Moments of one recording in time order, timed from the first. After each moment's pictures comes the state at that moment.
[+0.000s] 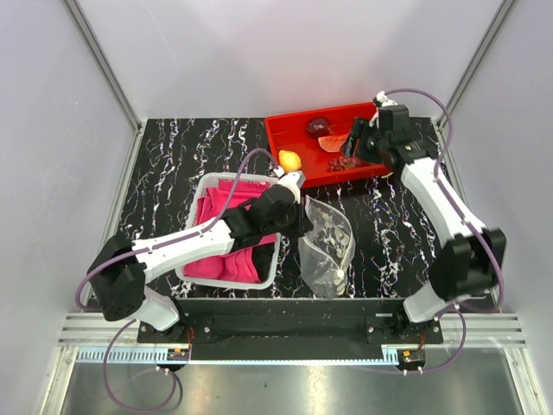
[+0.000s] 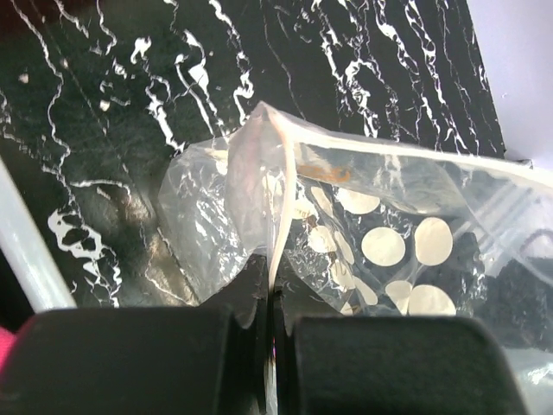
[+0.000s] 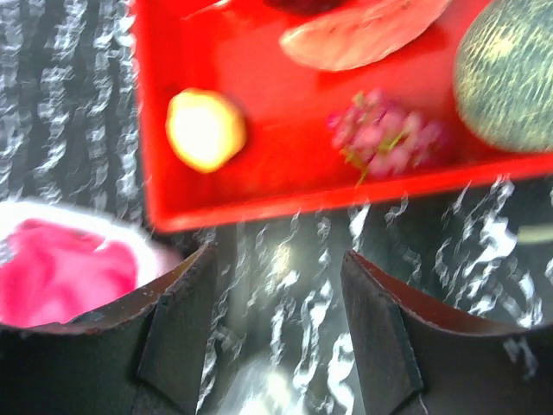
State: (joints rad) left arm -0.96 1.46 1.03 -0.16 -0.03 -0.70; right arm 0.22 1.63 1.49 -0.47 -0.08 0.38
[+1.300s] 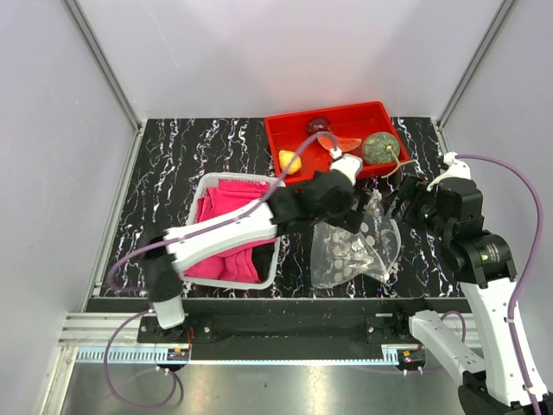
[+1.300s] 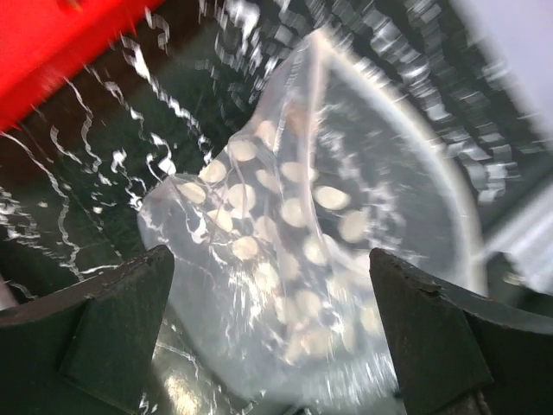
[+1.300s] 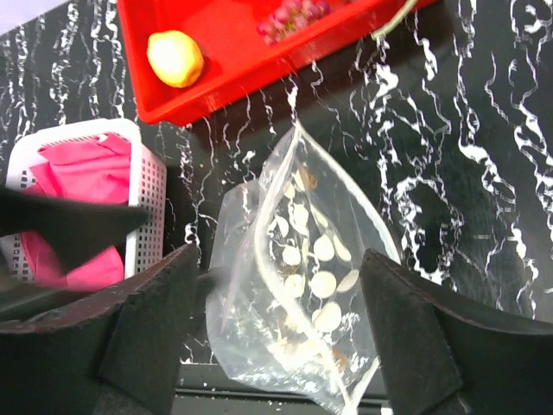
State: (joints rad) left arm -1.14 1.81 1.72 -0.57 -0.26 -0.49; right arm 0.22 0.77 1.20 -0.93 0.07 0.48
